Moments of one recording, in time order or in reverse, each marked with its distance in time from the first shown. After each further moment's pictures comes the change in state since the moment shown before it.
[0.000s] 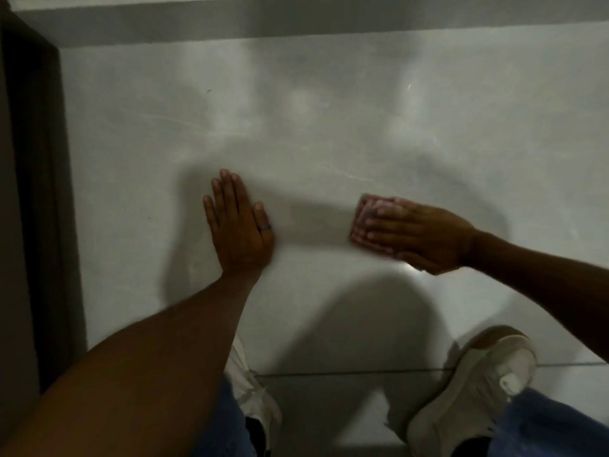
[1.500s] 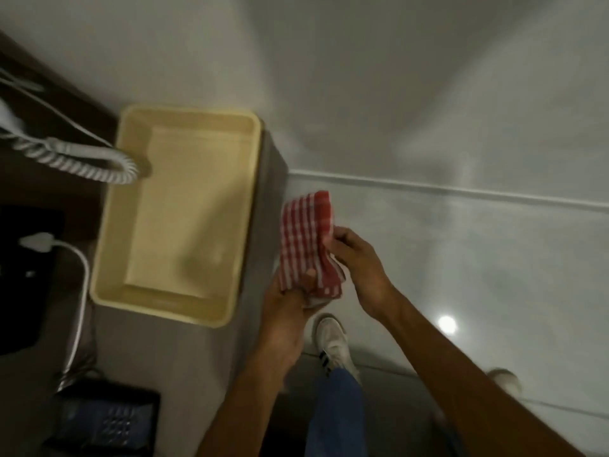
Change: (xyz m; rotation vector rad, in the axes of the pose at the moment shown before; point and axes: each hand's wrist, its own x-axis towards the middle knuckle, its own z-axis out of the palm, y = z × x) left_hand 0.076 -0.033 -0.547 -1.521 -0.382 -1.015; right_hand 0.345 -0.263 -0.449 1.759 0.400 0.973
